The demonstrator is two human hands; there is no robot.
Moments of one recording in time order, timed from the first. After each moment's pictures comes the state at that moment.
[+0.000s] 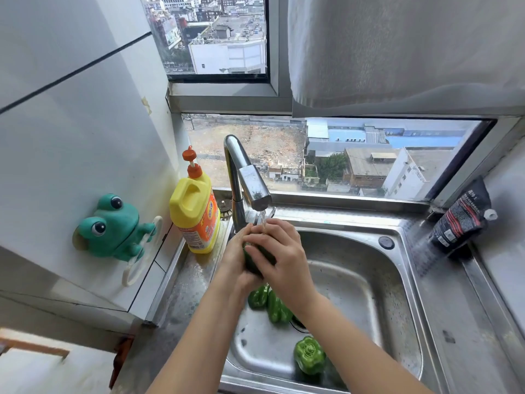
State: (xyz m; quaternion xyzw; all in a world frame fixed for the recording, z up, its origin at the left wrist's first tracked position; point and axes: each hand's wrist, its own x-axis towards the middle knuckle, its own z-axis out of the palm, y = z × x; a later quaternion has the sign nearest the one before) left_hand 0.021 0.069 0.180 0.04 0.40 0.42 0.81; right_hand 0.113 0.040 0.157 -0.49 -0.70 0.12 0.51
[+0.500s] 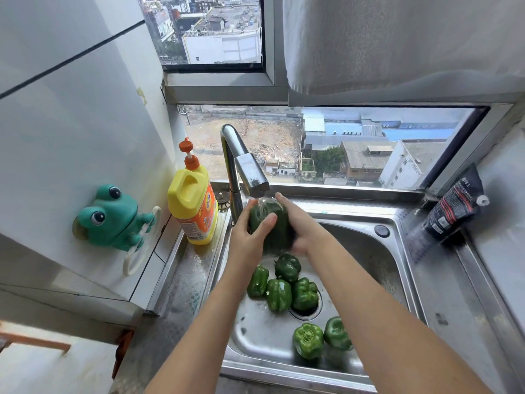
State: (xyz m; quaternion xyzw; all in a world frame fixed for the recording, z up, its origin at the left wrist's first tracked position) left_hand 0.027 0.061 0.165 0.47 0.50 0.49 0.54; right_hand 0.137 0.078 0.200 -0.55 -0.16 0.73 0.38
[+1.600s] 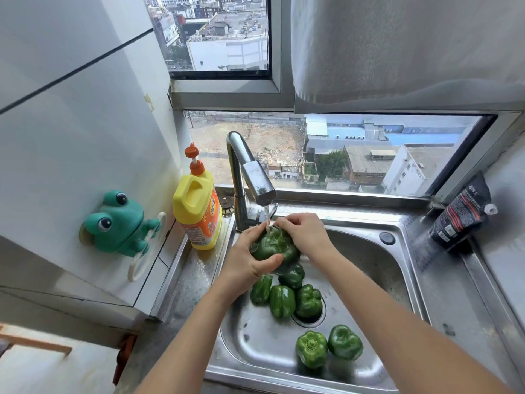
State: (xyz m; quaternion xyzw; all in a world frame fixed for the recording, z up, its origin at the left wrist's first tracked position) left_hand -0.005 0.058 0.150 0.63 0.50 0.33 0.49; right_hand 0.150 0.082 0.179 -0.67 -0.52 0.40 0.35
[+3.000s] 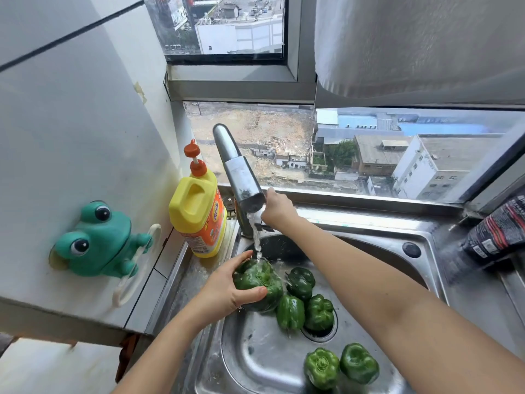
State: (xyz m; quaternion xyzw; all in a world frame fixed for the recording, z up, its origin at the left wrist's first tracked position) left_hand -0.054 0.073 0.135 0.61 0.57 0.19 0.53; right_hand 0.107 0.214 0.126 -0.68 -0.66 0.30 0.13
